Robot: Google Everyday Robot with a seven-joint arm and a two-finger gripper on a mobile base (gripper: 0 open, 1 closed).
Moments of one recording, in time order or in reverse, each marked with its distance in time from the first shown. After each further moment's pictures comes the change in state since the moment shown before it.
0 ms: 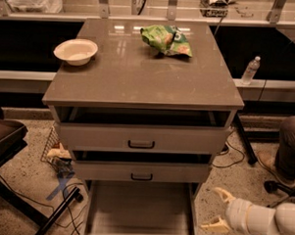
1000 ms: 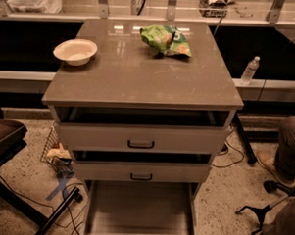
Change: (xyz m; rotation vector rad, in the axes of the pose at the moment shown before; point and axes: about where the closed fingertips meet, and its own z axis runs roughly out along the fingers) arm 0.165 0.133 0.048 -0.191 -0.175 0.080
